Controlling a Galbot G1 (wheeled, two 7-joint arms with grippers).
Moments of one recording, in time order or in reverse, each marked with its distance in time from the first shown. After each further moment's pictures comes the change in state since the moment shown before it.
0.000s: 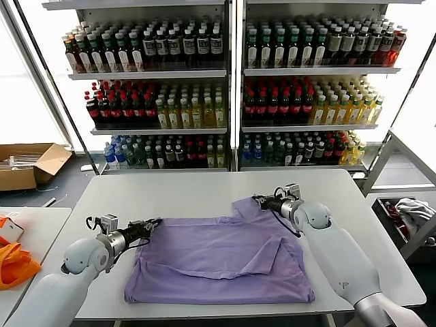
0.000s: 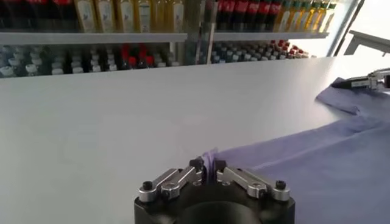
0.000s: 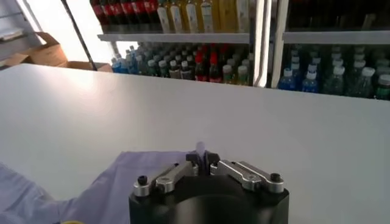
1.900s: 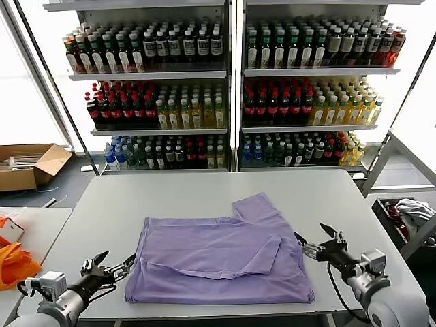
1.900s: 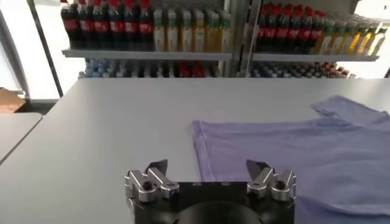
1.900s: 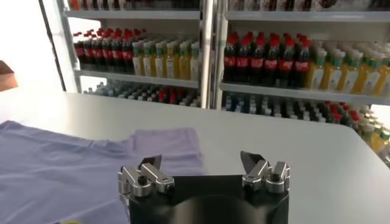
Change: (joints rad) left arm 0.637 -0.047 -0.497 -0.571 -0.014 0.055 -0.204; right arm -0.770 -0.281 0.488 0.816 0.032 0.089 0.181
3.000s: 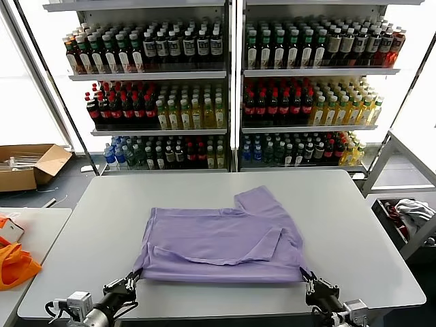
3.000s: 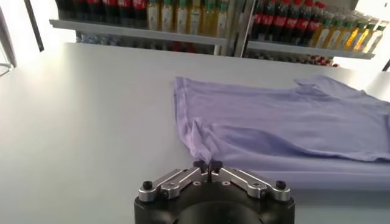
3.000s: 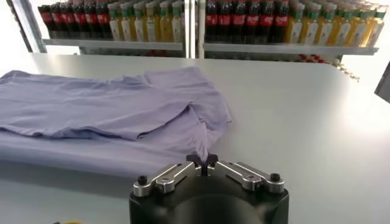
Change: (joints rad) left arm 0.203 -0.221 0.044 -0.101 0.143 -0.029 -0.048; right arm -0.503 0.160 0.005 0.229 -0.174 0.115 0.263
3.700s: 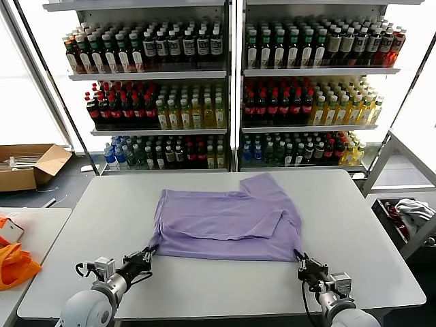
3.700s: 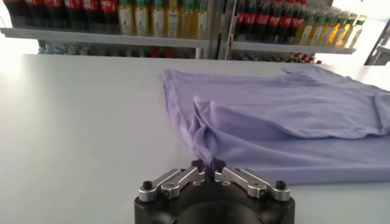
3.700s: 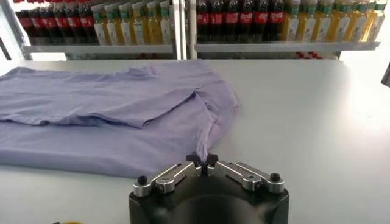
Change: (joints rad) left arm -0.363 0.085 0.191 0.284 -0.001 -0.040 0.040; right arm 0.311 -0.006 -0.112 -0.222 0.077 -0.026 0.022
